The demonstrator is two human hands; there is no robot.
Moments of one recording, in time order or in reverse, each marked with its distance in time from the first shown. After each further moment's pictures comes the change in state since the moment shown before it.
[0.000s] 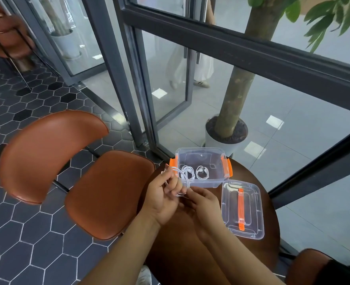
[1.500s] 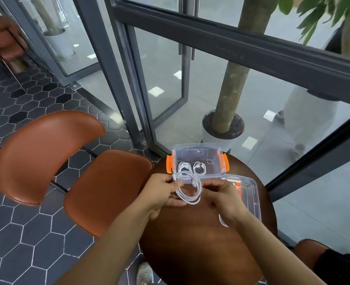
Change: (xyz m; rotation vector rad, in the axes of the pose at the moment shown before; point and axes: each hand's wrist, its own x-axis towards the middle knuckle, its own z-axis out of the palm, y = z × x) left_hand -0.018 0.018 0.018 0.807 0.132 -0.262; right_hand 0.012 -0.036 -0.060 -0.424 -0.309 -0.296
